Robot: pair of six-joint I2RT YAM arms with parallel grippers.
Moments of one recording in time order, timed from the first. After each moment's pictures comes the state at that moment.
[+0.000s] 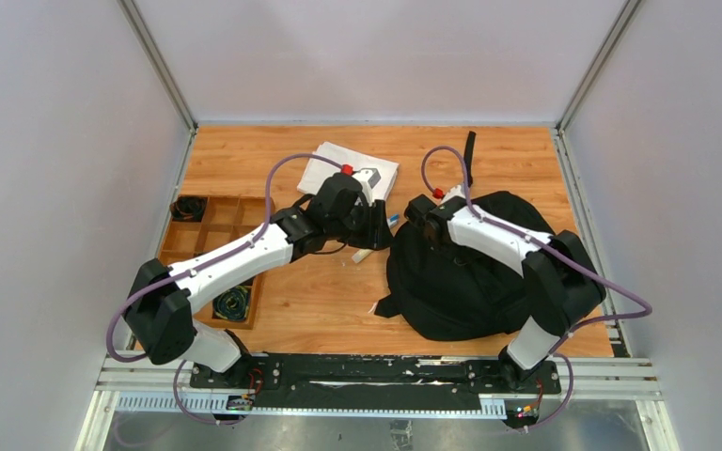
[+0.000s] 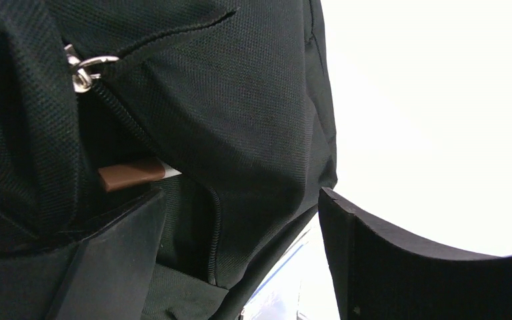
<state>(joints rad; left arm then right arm) -0.80 1.44 1.11 -0.31 0.14 -0.58 0.63 1.62 1.11 -1.08 0.98 0.41</state>
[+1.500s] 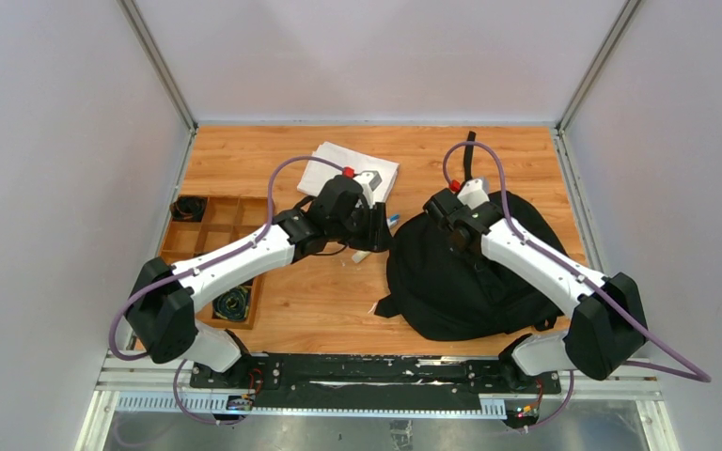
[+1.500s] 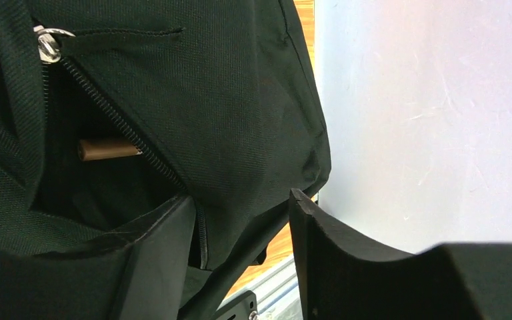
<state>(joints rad) -0.80 1.44 1.09 -0.28 0.17 -0.58 0.61 1.36 1.06 -1.05 0.93 0.35</state>
